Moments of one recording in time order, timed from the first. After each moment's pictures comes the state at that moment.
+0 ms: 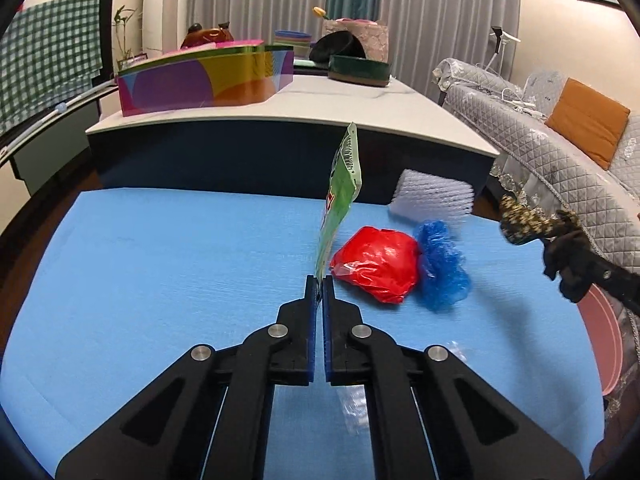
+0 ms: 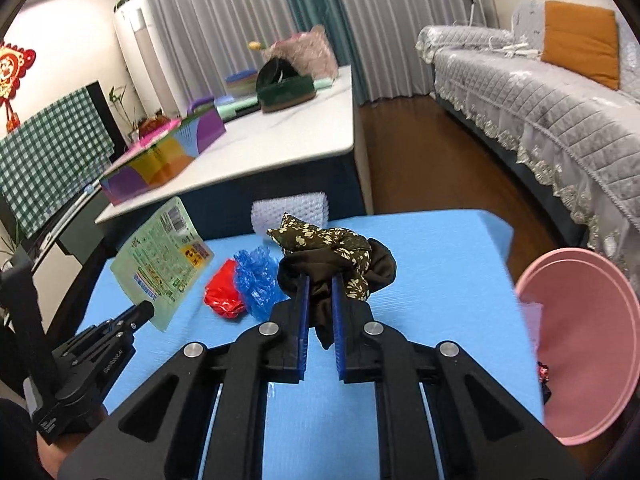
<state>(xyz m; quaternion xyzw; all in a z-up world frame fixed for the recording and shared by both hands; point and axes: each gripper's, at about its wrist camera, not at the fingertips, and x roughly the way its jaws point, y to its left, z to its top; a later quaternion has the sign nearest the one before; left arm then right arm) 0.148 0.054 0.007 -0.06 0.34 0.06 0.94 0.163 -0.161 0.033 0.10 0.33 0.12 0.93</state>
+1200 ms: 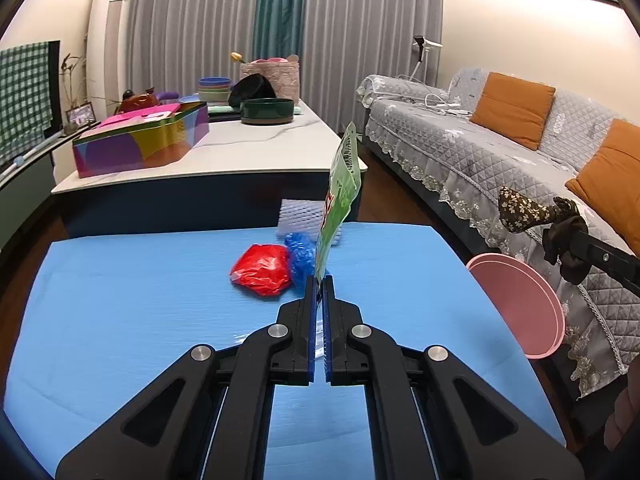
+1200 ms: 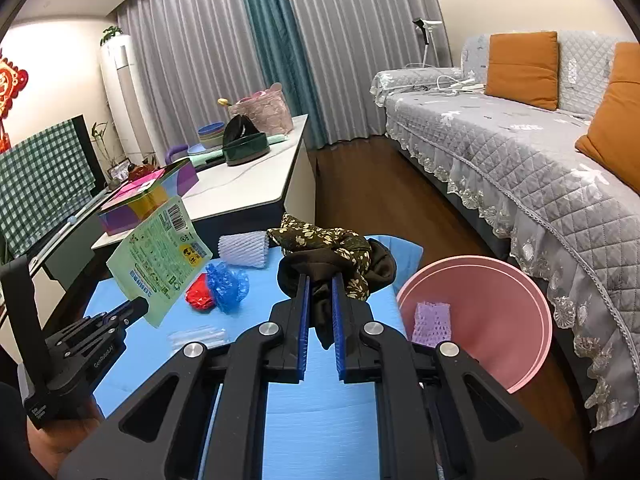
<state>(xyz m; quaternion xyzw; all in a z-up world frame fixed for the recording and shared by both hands) 0.083 -0.020 0.055 -0.02 0.29 -0.05 0.96 0.056 -0.245 0.074 0.11 0.26 0.05 0.96</state>
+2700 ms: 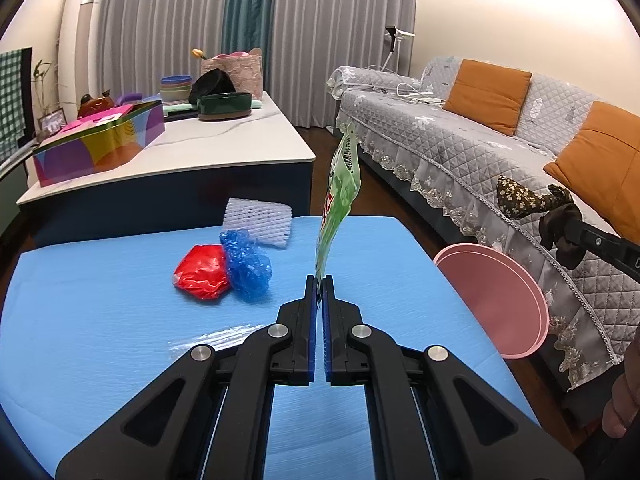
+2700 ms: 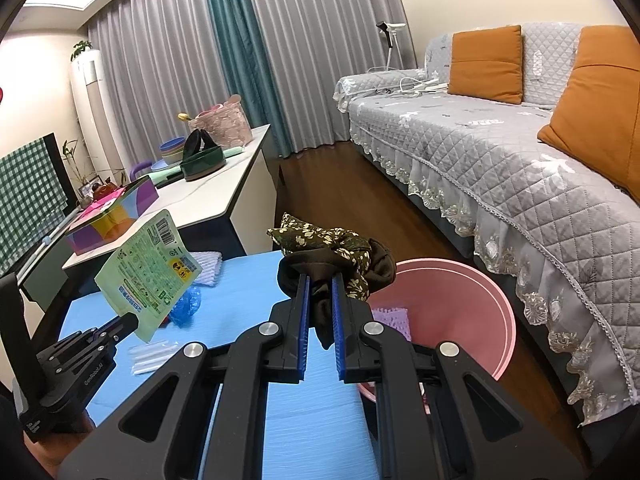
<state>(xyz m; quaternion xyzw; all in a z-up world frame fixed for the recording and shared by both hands) 0.099 -0.065 0.043 -0.01 0.29 -0.10 0.95 0.058 -0.290 0.068 0.12 0.26 -0.01 0.96</state>
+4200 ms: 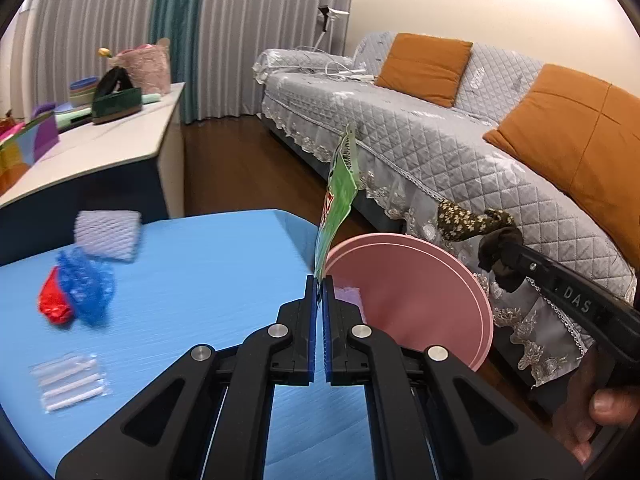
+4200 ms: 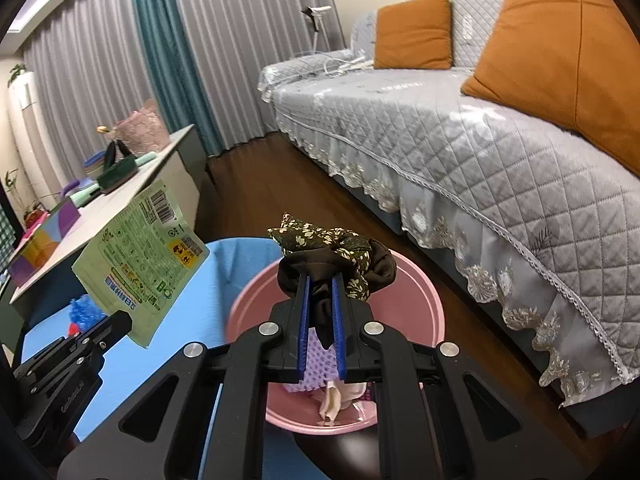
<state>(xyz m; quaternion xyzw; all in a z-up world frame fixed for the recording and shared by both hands) 0.131 -0.203 0.018 0.01 0.32 -0.21 0.93 0.081 -0.387 0.014 0.16 0.29 -0.12 0.94</state>
